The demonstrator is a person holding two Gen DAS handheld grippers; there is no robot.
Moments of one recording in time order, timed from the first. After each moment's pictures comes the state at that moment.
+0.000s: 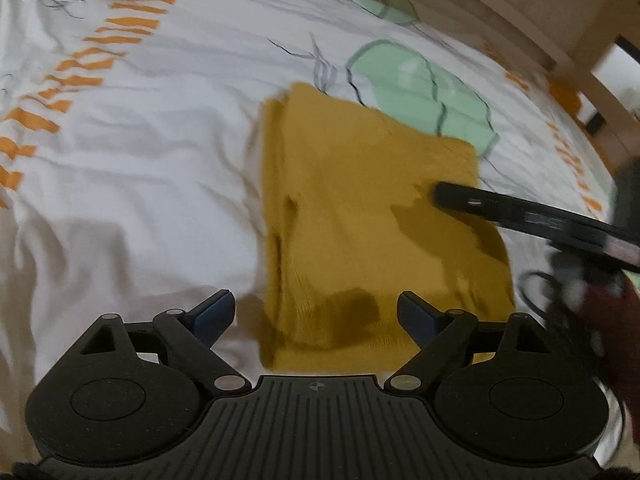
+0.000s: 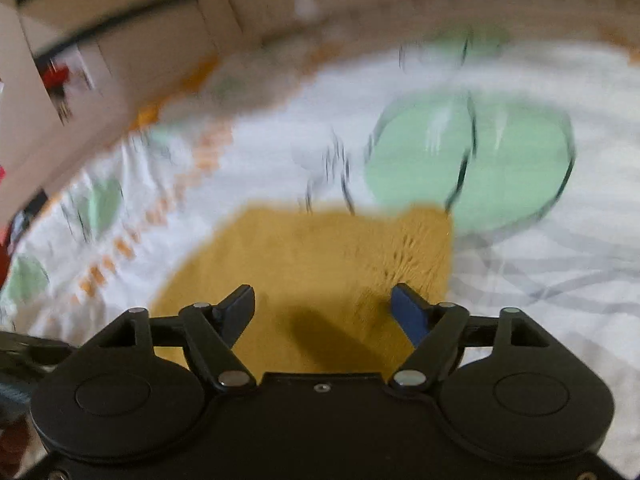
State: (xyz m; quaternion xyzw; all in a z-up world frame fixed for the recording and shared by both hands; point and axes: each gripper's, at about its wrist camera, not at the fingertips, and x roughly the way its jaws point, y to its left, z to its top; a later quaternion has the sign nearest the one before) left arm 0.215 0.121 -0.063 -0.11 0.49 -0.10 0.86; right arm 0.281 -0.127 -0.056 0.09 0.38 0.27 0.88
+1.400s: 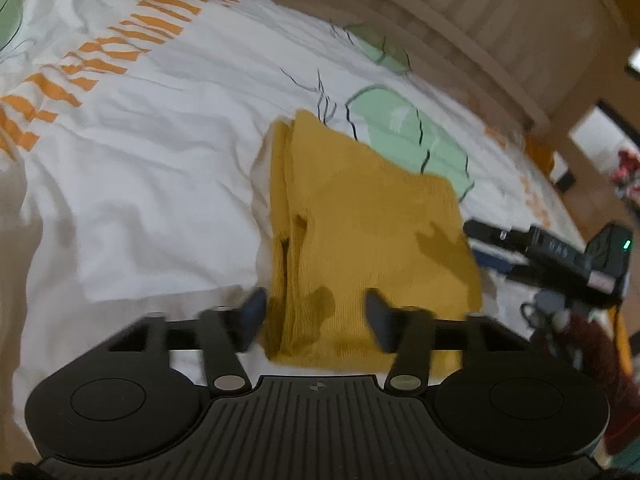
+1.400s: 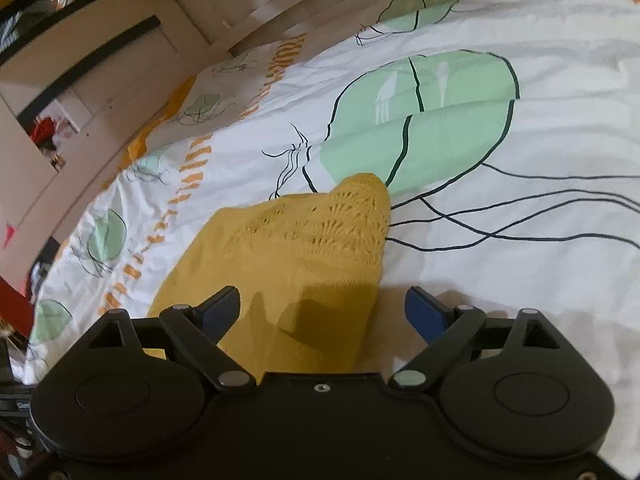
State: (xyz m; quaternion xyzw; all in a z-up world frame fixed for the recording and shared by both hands) left arm 0.189 0.153 -0.068 -0.21 0.42 -0.11 0.88; right arm 0.280 -0.184 -0.064 0.20 0.39 0.26 0.86
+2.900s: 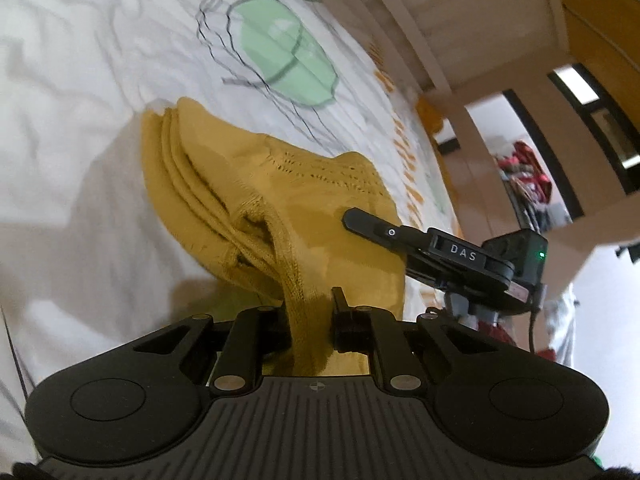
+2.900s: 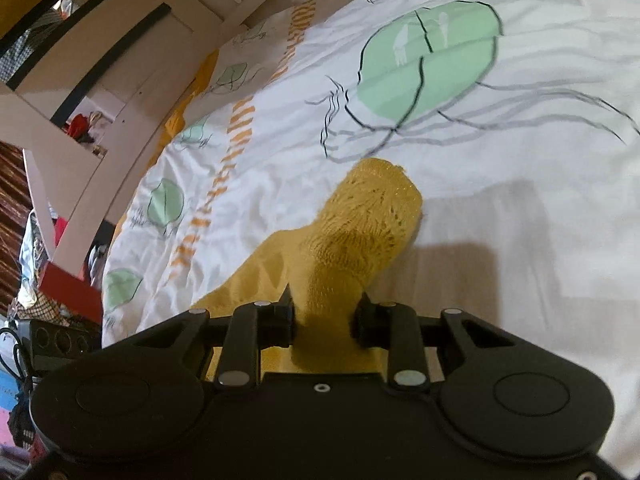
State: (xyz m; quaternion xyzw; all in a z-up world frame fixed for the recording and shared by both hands) left arm 0.116 0.103 -0.052 -0.34 0.48 -0.28 0.76; right arm 0.181 -0.214 -0.021 0.24 0.46 0.30 0.80
